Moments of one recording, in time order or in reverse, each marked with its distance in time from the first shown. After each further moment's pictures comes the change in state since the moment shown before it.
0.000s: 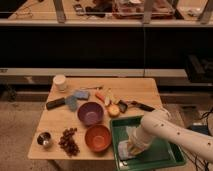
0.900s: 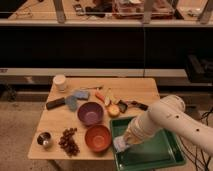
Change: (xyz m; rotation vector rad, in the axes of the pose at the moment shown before) arm -0.040 -0.053 -0.114 0.172 0.018 -0.176
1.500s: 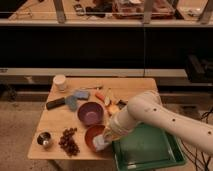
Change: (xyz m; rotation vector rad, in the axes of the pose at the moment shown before) arm -0.051 -0.083 0.032 0.057 -0.108 -0.146
